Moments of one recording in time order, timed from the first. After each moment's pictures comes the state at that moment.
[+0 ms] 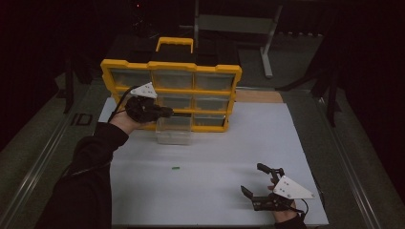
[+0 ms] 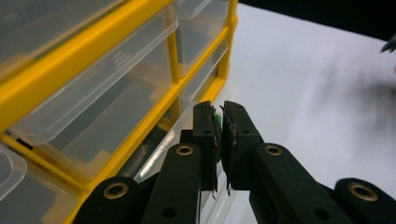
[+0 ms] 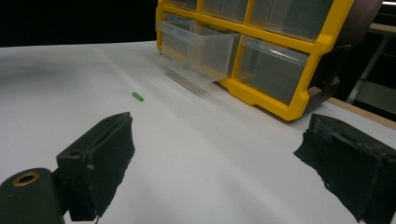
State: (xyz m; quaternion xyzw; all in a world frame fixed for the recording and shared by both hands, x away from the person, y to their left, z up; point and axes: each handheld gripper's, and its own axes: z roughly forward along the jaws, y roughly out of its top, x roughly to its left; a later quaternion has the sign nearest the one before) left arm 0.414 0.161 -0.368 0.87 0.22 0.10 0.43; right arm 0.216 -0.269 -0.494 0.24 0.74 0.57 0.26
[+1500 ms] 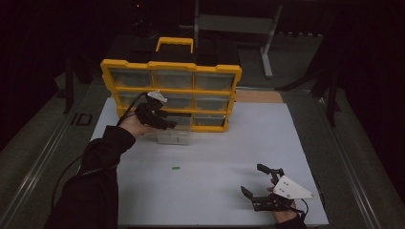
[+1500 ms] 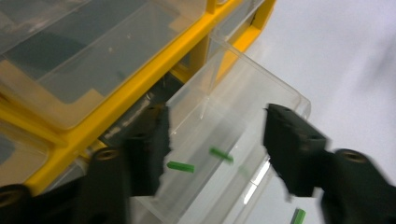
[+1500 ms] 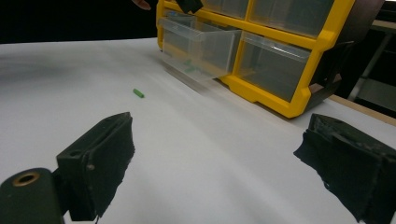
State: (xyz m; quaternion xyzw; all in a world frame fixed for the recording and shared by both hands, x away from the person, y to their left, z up) left arm 0.430 0.144 -0.403 0.89 0.30 0.06 0.34; right arm 0.216 -0.269 -0.495 0.24 0.75 0.56 0.26
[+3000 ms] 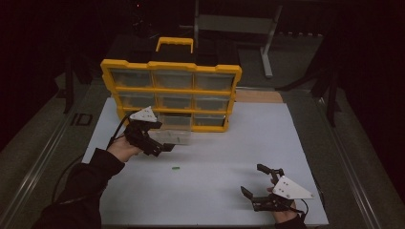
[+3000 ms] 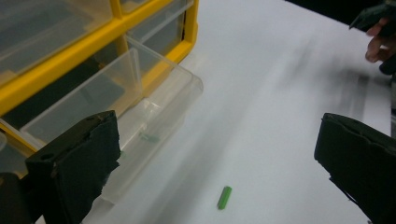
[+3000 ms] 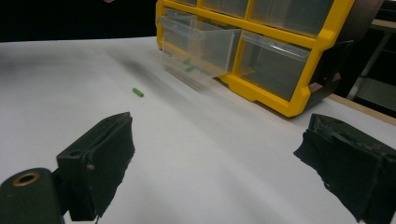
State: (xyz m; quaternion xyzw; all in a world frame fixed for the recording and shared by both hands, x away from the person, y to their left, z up) left arm 0.354 0.157 -0.401 0.87 0.25 0.05 0.43; right arm 0.216 -0.268 -0.494 0.24 0.75 0.56 0.26
